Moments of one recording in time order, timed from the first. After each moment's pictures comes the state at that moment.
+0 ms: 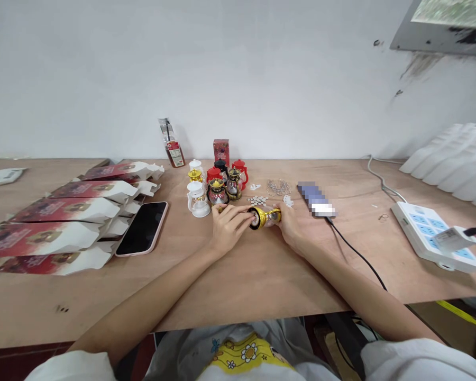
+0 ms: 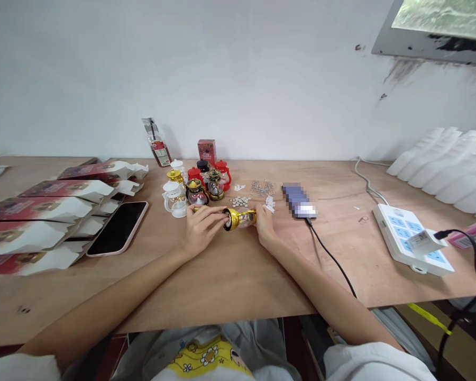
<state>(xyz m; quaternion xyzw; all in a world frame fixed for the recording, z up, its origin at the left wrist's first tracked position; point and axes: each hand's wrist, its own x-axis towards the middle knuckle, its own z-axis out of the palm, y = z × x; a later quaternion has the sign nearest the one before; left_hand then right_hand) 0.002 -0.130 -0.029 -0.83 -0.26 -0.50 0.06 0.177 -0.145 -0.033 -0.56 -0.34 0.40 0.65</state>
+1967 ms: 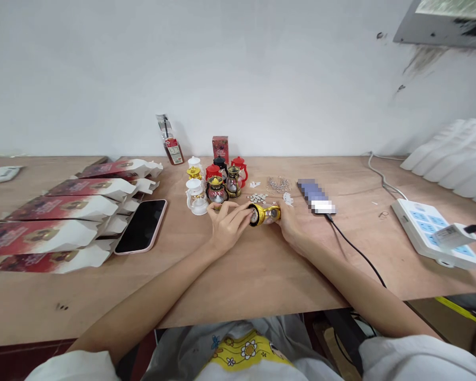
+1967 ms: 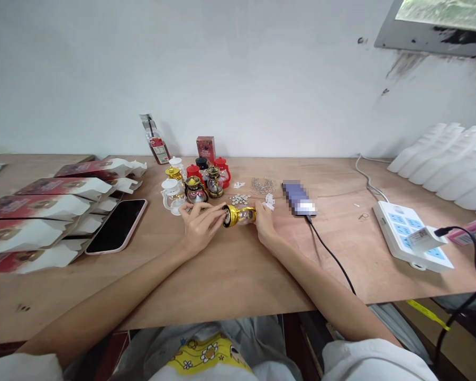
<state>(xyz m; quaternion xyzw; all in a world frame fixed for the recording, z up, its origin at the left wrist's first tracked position) 0.004 -0.134 -0.029 -0.81 -0.28 -0.49 0.14 0.178 -0.147 -0.033 -0.57 -0.32 0.42 0.63</state>
